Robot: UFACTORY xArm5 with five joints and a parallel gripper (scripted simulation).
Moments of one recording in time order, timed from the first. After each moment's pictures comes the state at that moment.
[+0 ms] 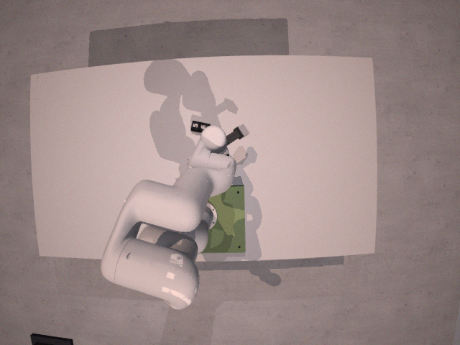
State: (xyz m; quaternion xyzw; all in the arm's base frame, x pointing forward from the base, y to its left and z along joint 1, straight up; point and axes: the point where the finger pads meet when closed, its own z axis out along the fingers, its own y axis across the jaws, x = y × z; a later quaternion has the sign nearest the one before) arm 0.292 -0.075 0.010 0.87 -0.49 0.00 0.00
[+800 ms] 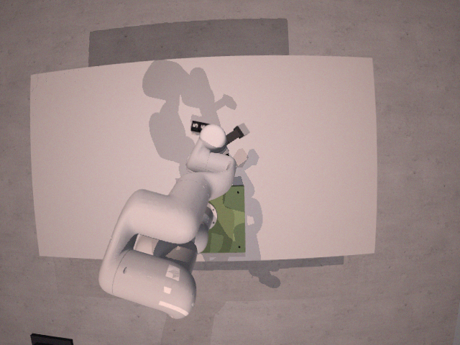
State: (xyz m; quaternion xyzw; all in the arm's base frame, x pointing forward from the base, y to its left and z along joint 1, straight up) arm 0.293 -0.075 0.028 0.87 -0.49 0.00 0.00
